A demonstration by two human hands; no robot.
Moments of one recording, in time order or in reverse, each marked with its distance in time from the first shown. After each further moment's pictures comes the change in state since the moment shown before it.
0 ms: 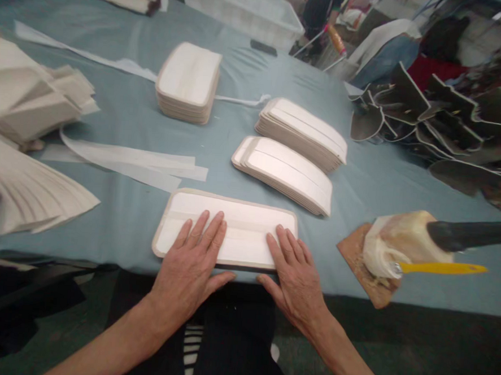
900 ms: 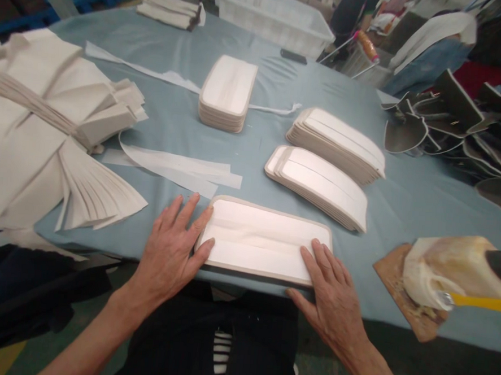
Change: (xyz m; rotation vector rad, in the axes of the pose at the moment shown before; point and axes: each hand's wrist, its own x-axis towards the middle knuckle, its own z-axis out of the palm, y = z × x) left_hand -0.031 -0.100 -0.006 -0.063 0.148 -0.175; right_hand 0.000 -0.005 0.004 -0.059 0.072 -0.025
